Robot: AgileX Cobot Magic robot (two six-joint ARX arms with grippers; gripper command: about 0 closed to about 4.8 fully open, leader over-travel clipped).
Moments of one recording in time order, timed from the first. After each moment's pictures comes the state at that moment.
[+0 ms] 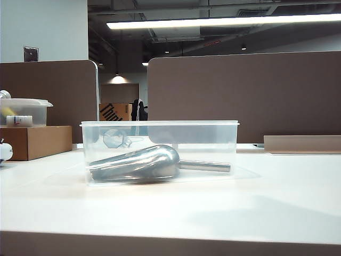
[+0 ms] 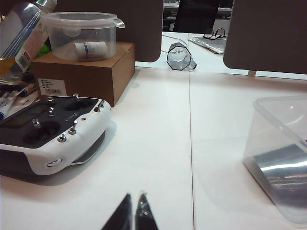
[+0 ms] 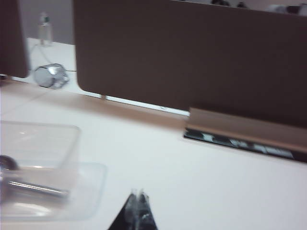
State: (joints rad) left arm 0.04 0.00 0.01 -0.03 0.02 -0.06; right arm 0.09 0.23 0.36 -0.10 -0.06 -0.04
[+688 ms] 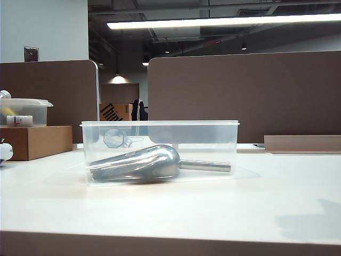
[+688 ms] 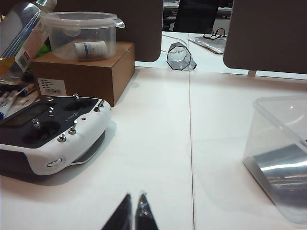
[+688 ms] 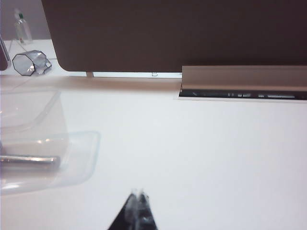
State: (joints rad) left arm 0.04 0.00 0.01 -0.03 0.02 -0.06; right arm 0.02 0.00 0.00 0.01 -0.07 0.10
